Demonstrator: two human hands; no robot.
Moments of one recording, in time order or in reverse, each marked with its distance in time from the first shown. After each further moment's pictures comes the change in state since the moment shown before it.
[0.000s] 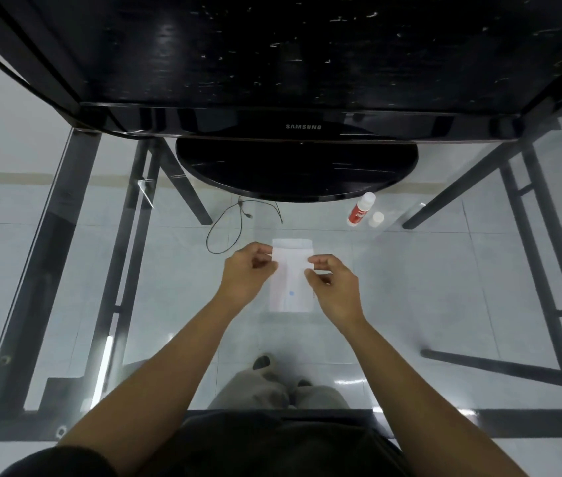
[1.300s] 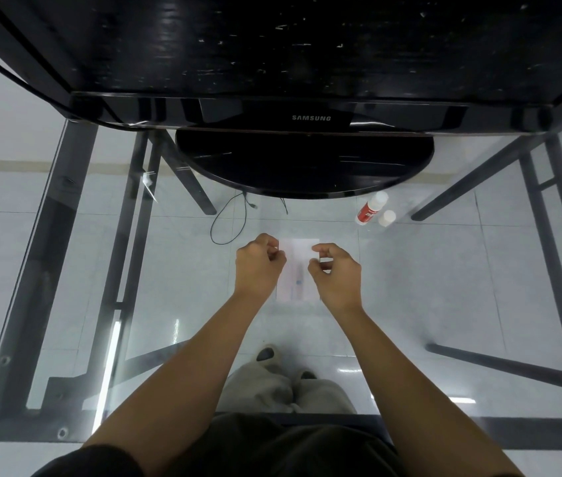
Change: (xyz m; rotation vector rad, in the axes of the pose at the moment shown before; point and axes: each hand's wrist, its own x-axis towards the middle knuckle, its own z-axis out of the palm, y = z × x) left_hand 0.017 0.009 0.024 0.317 0.172 0.099; right_hand 0.032 0.008 0.016 -0.221 0.077 -0.033
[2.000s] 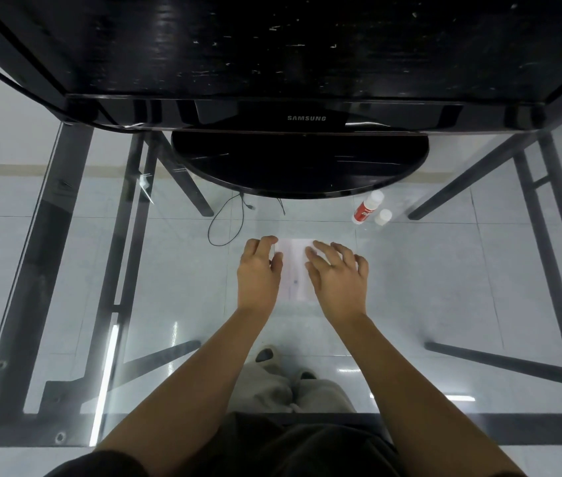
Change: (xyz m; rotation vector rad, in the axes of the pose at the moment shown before) left_hand -0.016 -0.005 0.012 0.038 0.096 0.141; right_hand -0.012 0.009 -0.010 -0.671 0.051 -0.381
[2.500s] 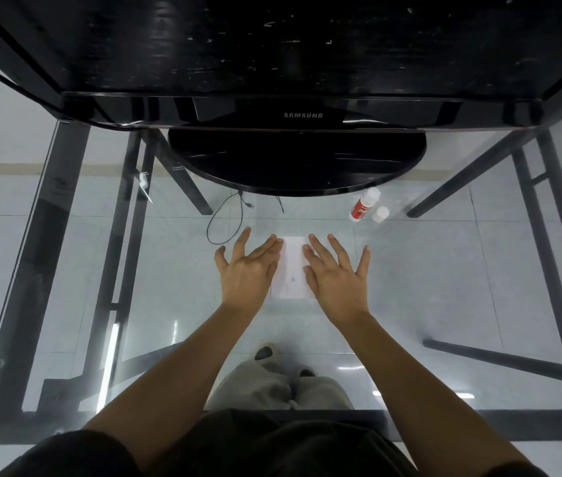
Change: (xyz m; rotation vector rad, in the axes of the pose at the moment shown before) left_hand -0.001 -0.020 -0.011 0.524 0.008 0.373; right_hand -0.002 0.011 -0.001 -0.210 -0.200 -0.115
